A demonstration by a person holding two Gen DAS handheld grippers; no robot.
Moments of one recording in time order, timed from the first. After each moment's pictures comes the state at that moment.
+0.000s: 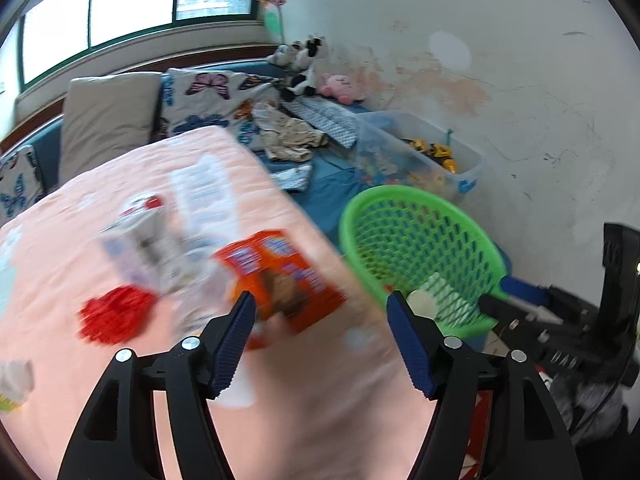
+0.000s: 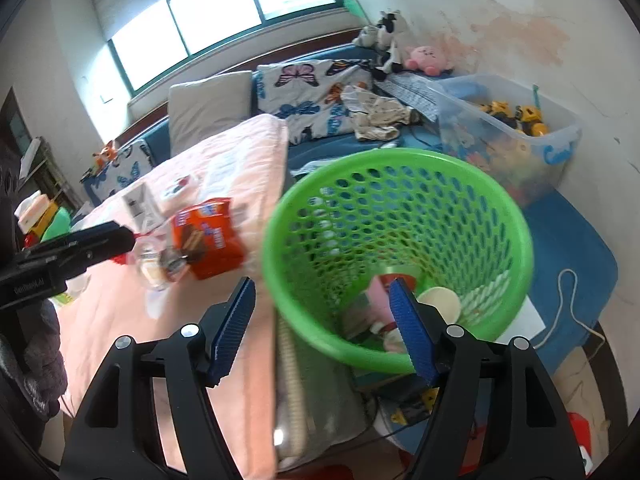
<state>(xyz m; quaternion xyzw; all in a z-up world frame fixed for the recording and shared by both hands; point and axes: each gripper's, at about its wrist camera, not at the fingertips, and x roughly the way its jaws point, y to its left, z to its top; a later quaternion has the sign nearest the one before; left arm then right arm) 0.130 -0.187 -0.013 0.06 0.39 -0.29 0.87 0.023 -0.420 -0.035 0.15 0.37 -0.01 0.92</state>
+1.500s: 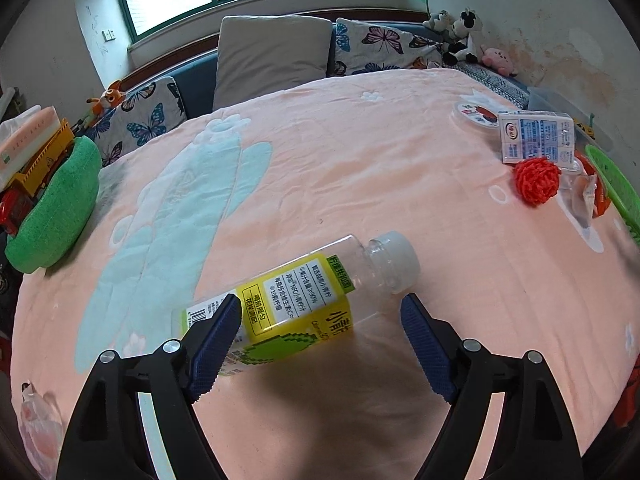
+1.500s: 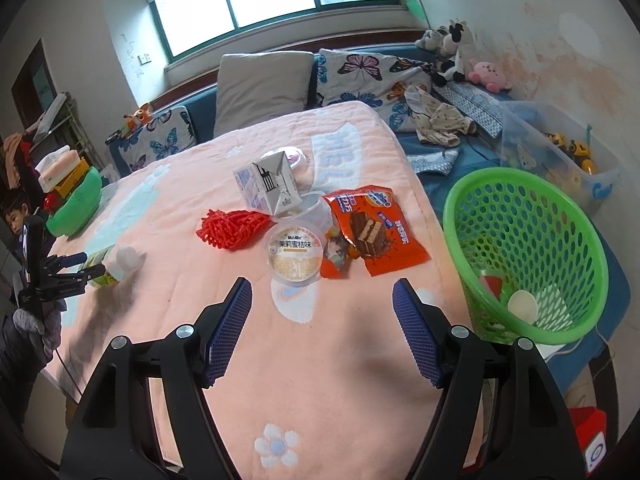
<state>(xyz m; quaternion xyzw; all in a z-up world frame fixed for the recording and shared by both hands) 0.185 0.174 -0.062 0.11 0.44 -0.10 0.89 0.059 -0.250 -0.002 0.10 0.39 0.02 0.92</state>
